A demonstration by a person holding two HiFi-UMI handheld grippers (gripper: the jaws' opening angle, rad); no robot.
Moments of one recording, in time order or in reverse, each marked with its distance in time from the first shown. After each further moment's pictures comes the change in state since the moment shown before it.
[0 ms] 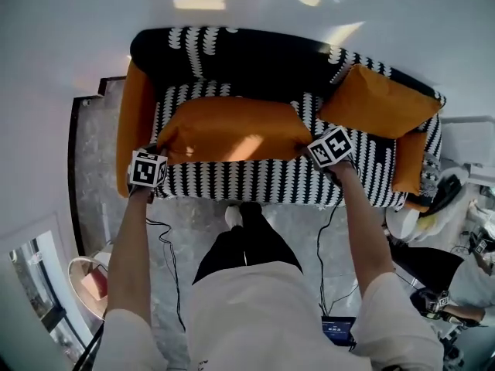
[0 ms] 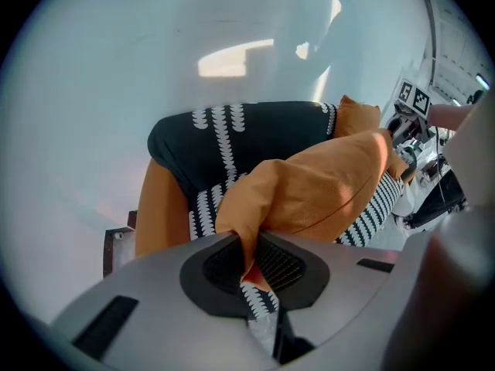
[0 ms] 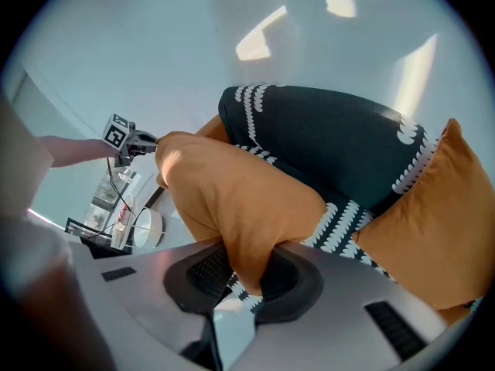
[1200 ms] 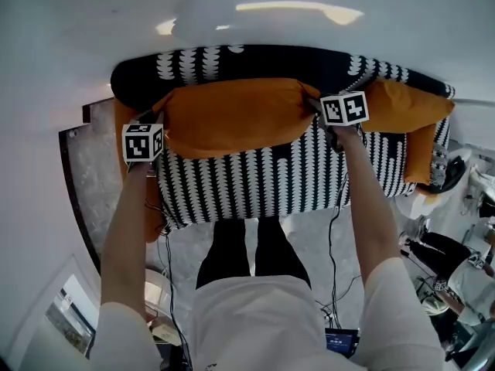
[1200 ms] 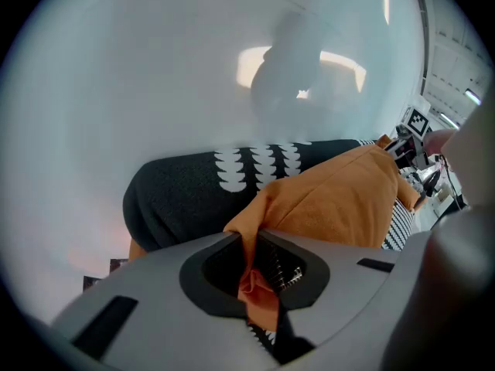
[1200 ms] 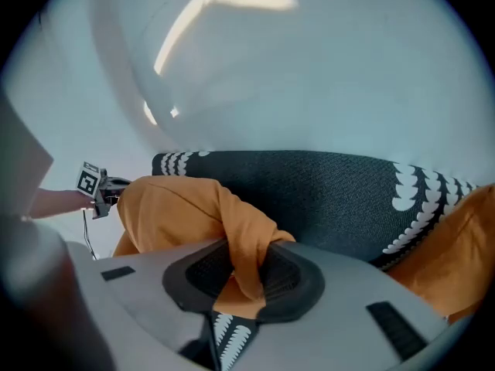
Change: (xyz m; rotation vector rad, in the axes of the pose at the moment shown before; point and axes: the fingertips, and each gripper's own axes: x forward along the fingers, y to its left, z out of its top) left arm 0.124 0.132 0.206 -0.006 -0.158 -0.087; right arm 0.035 -0.140 0.201 0.345 -0.272 -0.172
